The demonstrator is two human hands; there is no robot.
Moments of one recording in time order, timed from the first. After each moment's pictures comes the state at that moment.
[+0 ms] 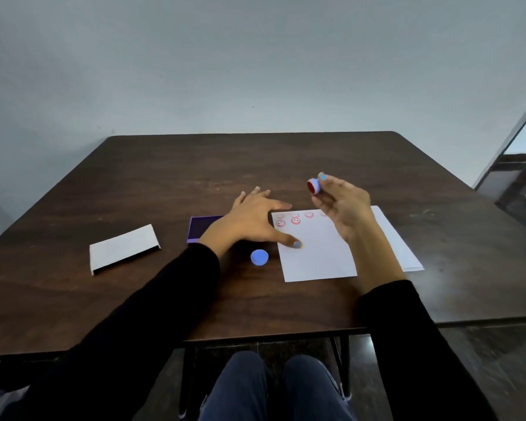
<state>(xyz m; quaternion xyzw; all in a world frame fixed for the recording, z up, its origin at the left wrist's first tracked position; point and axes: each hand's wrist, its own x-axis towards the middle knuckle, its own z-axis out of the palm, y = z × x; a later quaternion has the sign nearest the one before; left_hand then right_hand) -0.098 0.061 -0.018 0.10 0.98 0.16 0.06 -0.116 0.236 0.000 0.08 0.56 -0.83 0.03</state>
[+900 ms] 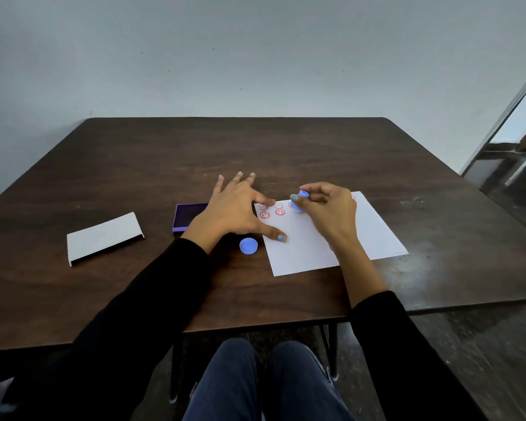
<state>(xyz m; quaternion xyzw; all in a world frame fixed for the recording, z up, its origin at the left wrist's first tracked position) -0.102 0.053 -0.034 0.09 0.99 0.12 0.01 -0.102 0.231 -0.033 0.00 0.84 -0.52 -0.13</state>
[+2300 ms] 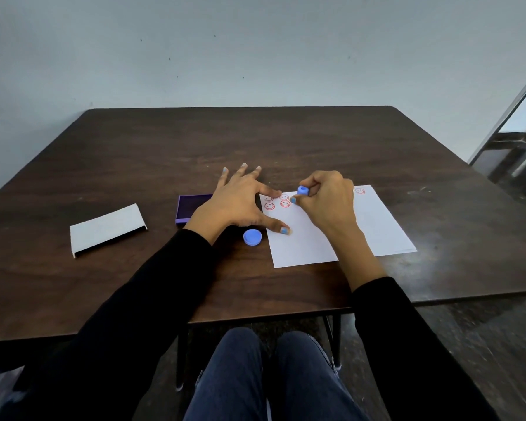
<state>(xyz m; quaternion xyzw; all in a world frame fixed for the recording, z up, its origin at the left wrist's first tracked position) -0.101 0.055 -0.032 0.09 0.99 0.14 0.03 -0.103 0.218 -0.028 -0.02 0.91 -0.38 -0.14</state>
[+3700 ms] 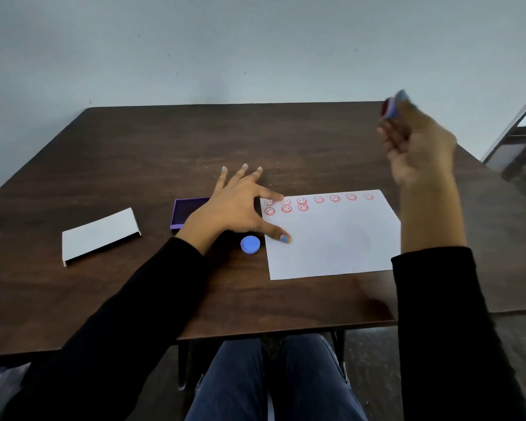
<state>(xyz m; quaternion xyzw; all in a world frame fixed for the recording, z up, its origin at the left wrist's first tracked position) -0.098 0.053 -0.029 0.11 0.98 0.14 0.04 -0.134 0.286 0.052 0.08 0.47 -0.87 -0.13</state>
